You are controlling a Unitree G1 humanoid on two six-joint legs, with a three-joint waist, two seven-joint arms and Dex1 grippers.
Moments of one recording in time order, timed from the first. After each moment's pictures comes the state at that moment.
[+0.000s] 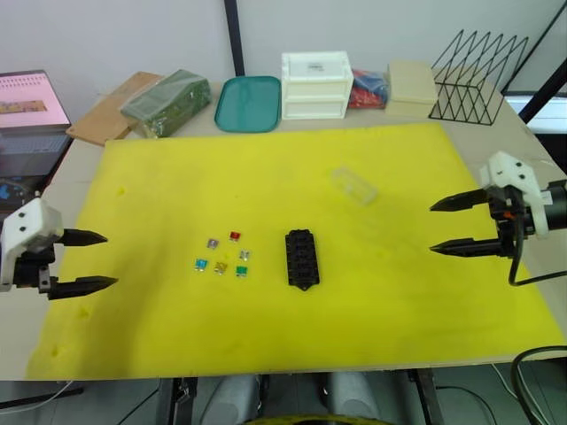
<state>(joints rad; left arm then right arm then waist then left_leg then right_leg) 0.05 1.19 0.43 0.06 -0.41 0.33 -1.44 -0.45 -1.21 -0.05 0.04 0.41 0.52 1.48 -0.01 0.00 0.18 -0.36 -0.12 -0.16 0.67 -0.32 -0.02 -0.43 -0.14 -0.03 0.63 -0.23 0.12</state>
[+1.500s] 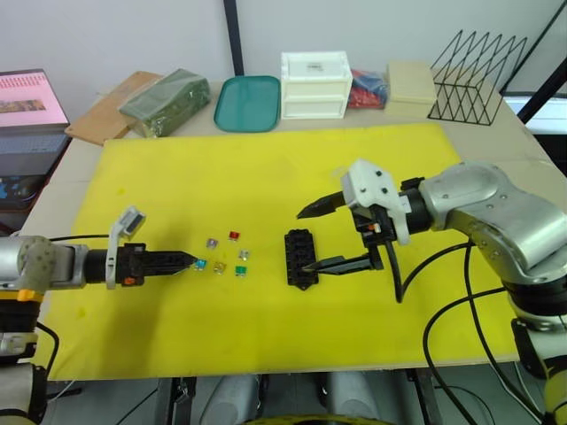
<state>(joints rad) -0.42 0.91 0.08 0.23 -0.81 1.41 -1.15 -0.74 -0.83 0.22 -0.46 0.59 0.84 1.16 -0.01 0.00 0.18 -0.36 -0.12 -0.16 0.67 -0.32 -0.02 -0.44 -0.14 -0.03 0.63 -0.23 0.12</state>
